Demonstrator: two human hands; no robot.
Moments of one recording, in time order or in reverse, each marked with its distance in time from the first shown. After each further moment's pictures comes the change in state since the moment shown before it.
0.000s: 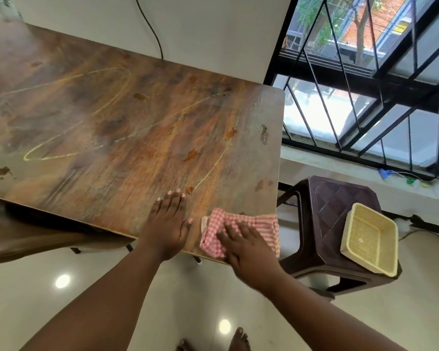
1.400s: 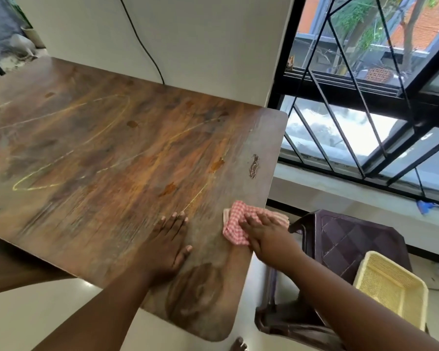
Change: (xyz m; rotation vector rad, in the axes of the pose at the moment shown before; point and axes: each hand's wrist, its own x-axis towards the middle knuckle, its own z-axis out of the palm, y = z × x) left_hand 0.074 0.060 -0.010 0.128 -0.082 0.012; right_hand 0.085 0.182 -0.061 -0.029 0.012 -0.098
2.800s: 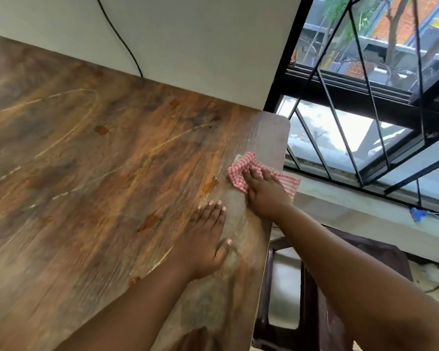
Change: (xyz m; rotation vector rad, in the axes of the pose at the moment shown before) left_hand 0.145 0.037 -0.013 -0.155 0.068 0.142; right_hand 0.175 0.079 -0.041 -0.008 0.023 0.262
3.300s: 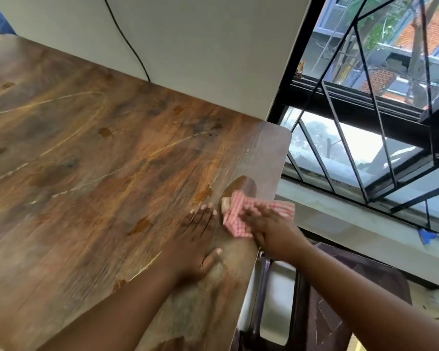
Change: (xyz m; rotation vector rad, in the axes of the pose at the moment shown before) left_hand 0.005 0.008 -0.015 0.100 0.026 -0.005; right_hand -0.059 0.032 -0.011 -0.026 -0.108 -0.361
